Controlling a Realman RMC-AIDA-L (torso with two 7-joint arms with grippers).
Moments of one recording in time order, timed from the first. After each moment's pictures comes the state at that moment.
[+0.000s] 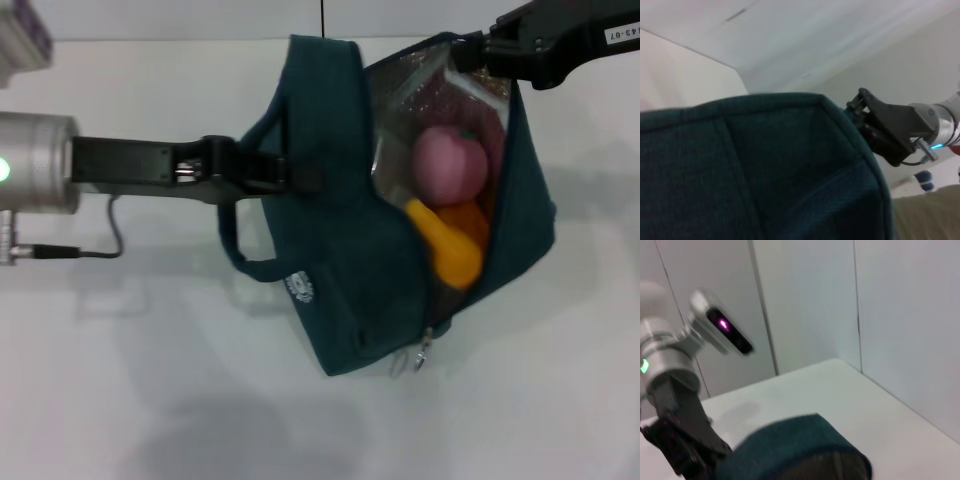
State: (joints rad) left arm -0.61 -2.03 0.79 0.75 1.85 1.86 -2.35; right arm 0.70 2.01 -0.99 -1.35 -1.99 -1.62 2.11
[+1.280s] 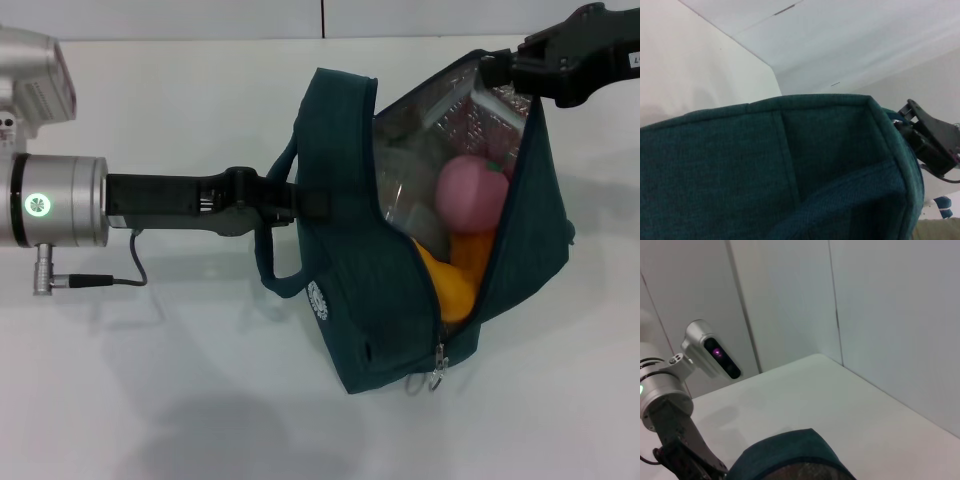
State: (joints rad) left arm -0.62 -2.04 0.79 0.59 1.89 1.73 -2.31; right arm 0.62 2.01 -1.00 -1.36 -1.99 -1.58 2.11
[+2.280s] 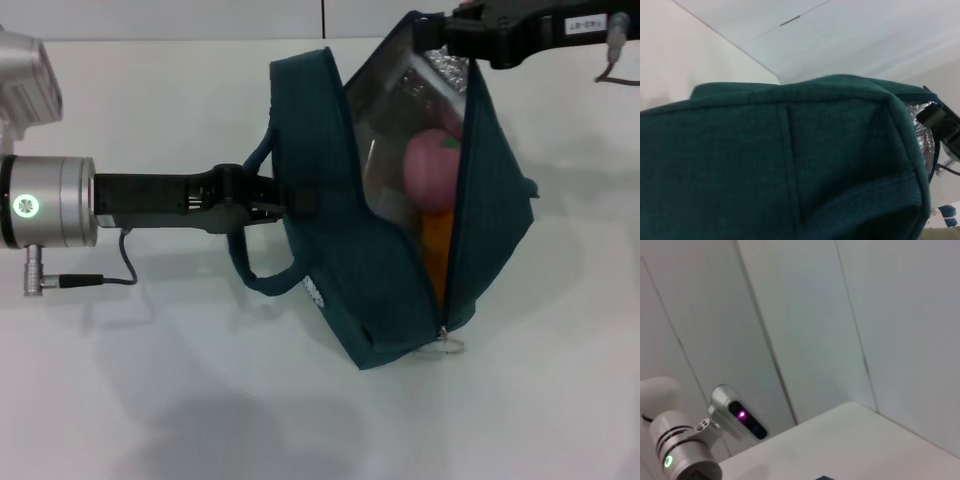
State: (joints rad) left arm -0.60 -2.03 0.78 0.59 1.89 1.73 -2.30; right arm 0.71 2.01 -1.01 -1.13 -1.83 -1.50 2.05
